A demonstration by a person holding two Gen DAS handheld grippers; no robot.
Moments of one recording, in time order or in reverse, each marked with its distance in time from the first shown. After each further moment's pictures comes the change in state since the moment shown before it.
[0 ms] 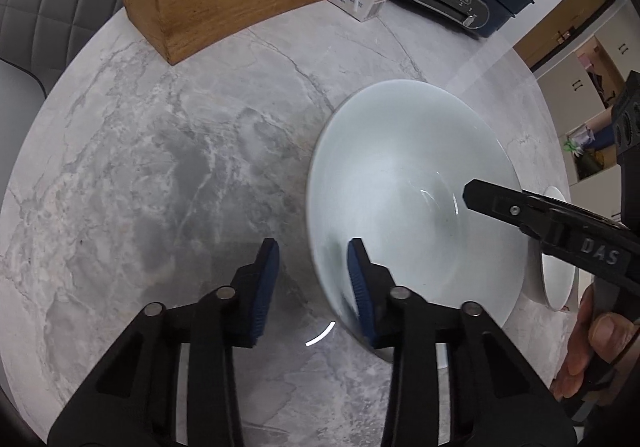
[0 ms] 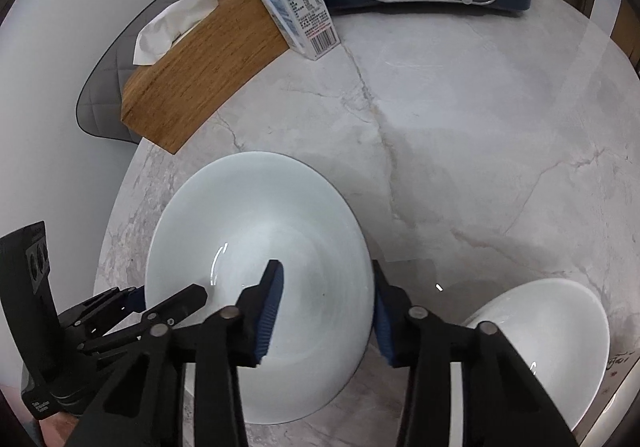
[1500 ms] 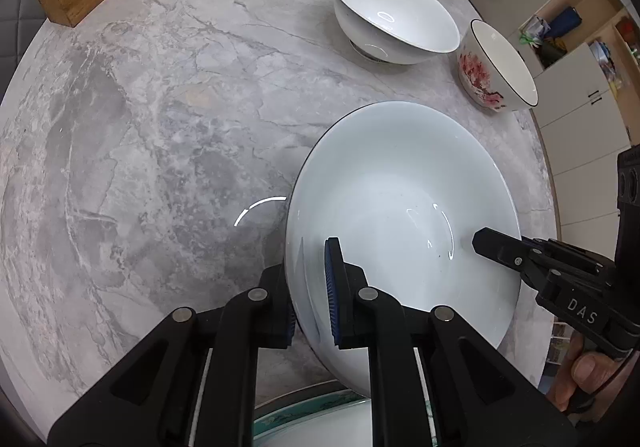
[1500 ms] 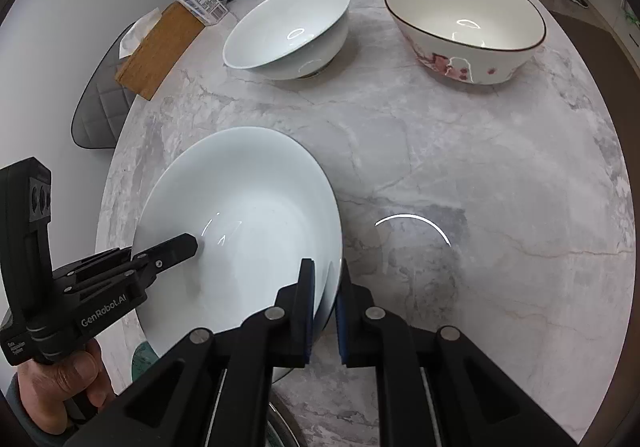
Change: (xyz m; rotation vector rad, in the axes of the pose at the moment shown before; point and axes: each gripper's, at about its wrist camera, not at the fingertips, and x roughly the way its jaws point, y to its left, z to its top) left arm -0.032 -0.125 -0.175 0.292 0.133 -0.042; right arm -0.103 -0.063 -0.251 0.313 -0.065 -0.001
